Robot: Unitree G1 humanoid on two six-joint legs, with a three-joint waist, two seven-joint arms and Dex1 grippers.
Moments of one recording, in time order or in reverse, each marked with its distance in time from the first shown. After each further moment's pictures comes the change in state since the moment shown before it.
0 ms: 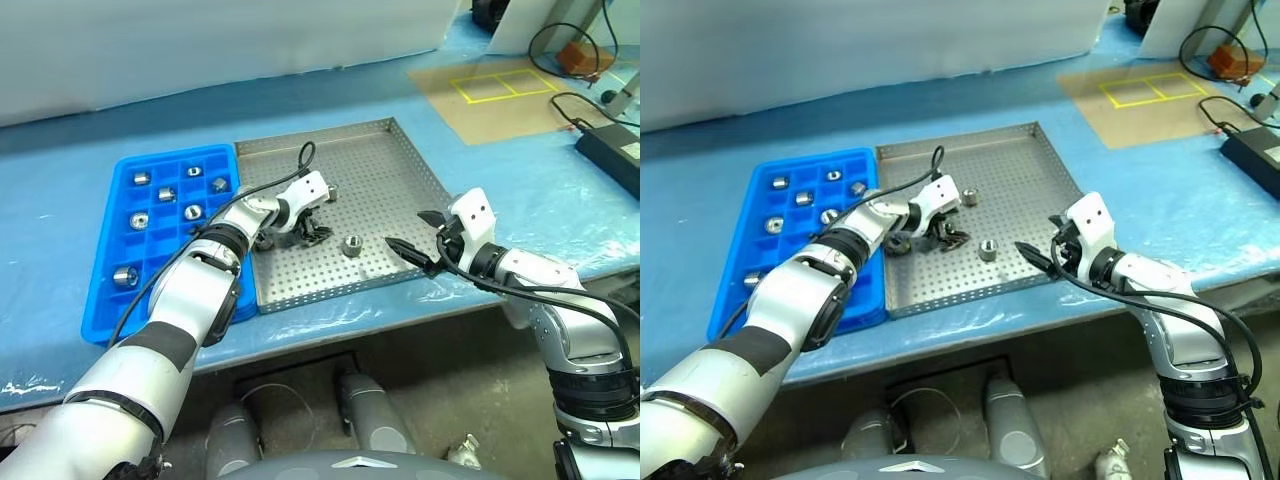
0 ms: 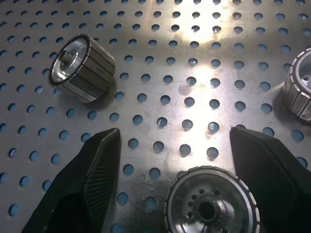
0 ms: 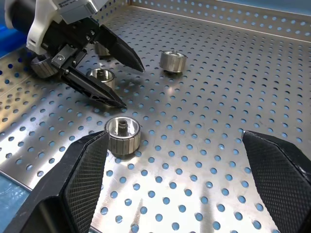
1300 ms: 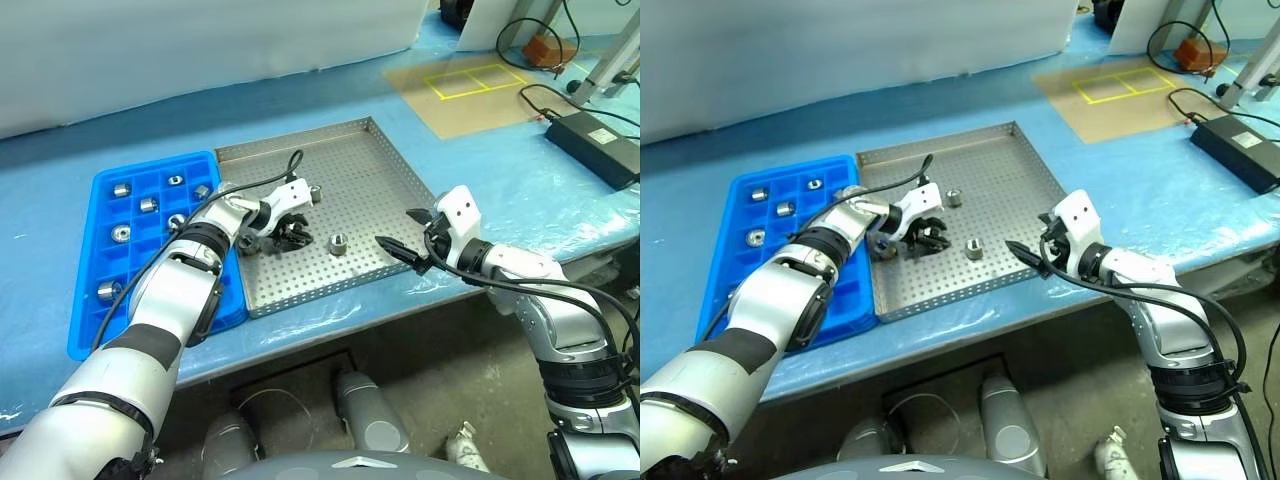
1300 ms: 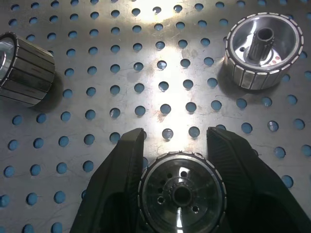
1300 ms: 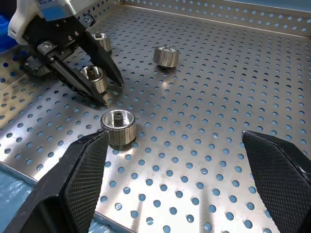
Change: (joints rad) left arm 0.031 0.094 -0.019 -0.053 0.052 0.015 -0.217; right arm -0.054 0.003 0.072 0.058 0.000 -0.031 -0.002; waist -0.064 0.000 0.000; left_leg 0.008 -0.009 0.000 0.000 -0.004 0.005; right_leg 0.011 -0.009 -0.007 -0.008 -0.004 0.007
